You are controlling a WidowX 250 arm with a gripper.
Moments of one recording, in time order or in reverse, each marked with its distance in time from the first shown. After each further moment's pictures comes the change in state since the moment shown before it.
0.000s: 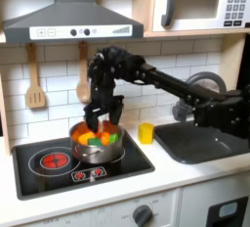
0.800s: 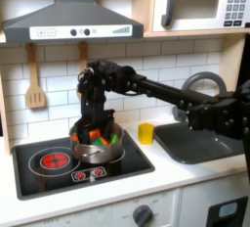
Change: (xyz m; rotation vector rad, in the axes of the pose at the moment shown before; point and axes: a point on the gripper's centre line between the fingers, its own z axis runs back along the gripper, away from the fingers) arm -0.008 0.029 -0.025 0.036 0.053 0.050
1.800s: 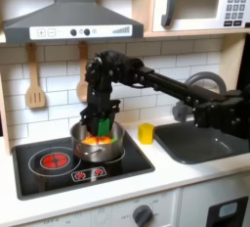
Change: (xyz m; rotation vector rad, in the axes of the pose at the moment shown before) arm 0.005 -0.014 0.019 -0.001 -0.061 -0.024
